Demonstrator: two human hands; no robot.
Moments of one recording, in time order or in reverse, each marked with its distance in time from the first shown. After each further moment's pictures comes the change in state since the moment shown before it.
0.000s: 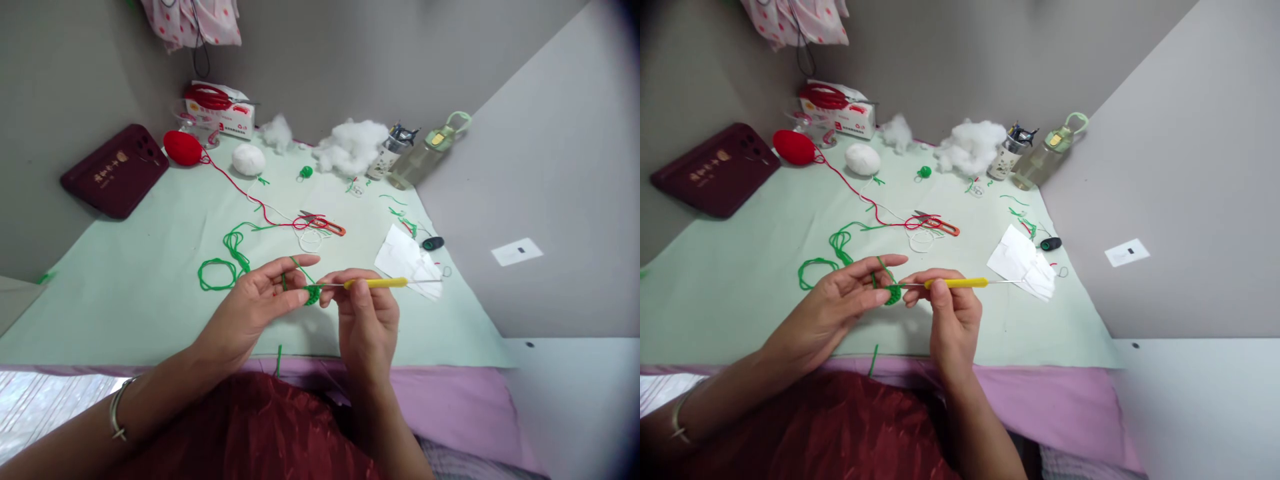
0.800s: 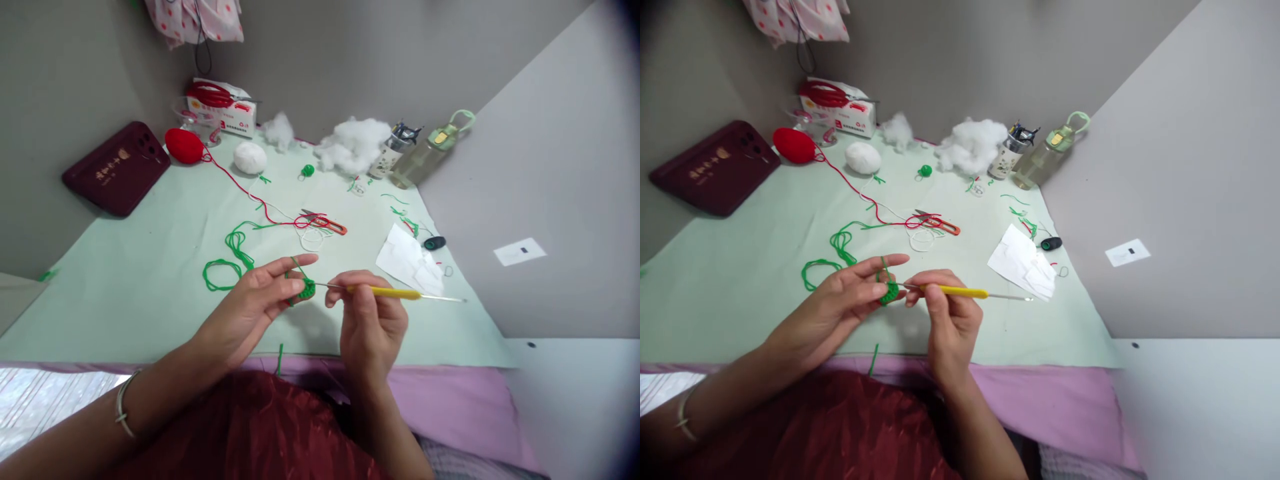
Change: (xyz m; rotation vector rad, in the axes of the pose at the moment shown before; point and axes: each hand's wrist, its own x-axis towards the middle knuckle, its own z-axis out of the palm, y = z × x) left_hand 0.002 0.001 0.001 -0.147 0.025 -0.111; right_hand -0.004 -0.001 0.002 -0.171 0.021 -0.179
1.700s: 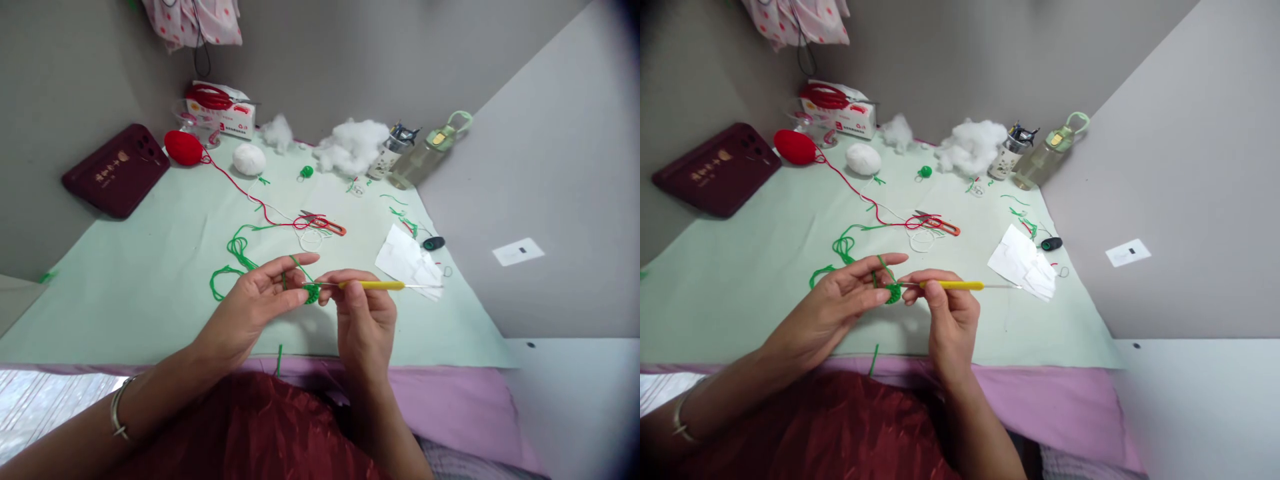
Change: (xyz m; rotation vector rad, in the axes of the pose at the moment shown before) left_hand -0.002 0.000 0.001 0.141 0.000 0.105; right_hand 0.003 0.003 -0.001 0.132 -0.035 0.175
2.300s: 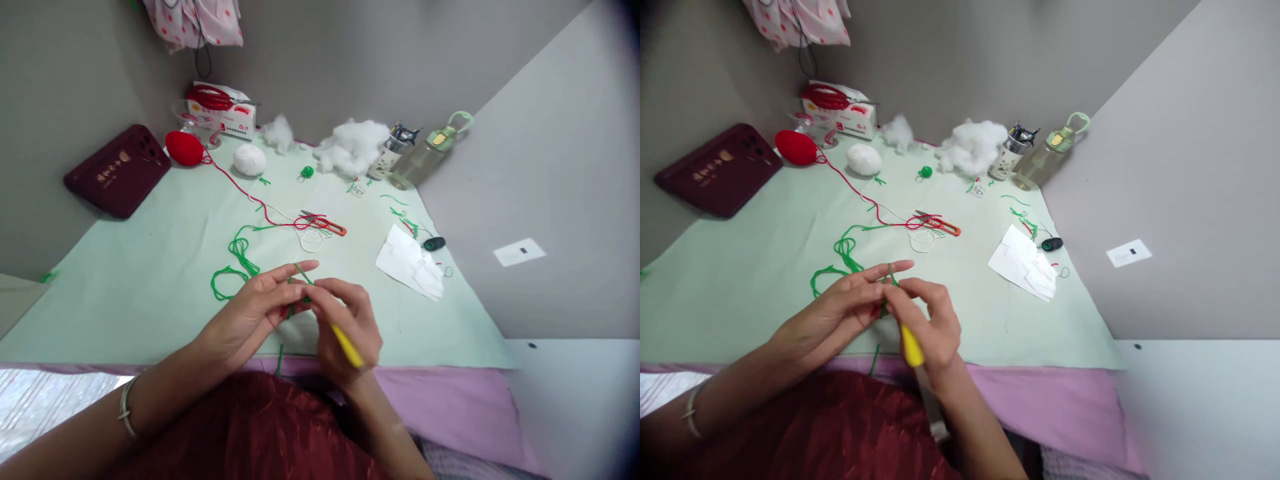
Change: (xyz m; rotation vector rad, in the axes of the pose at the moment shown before) left_hand 0.001 -0.001 0.001 -0.175 0.019 -0.159; right_hand -0.014 0.006 -0.003 -0.713 -0.075 -0.604
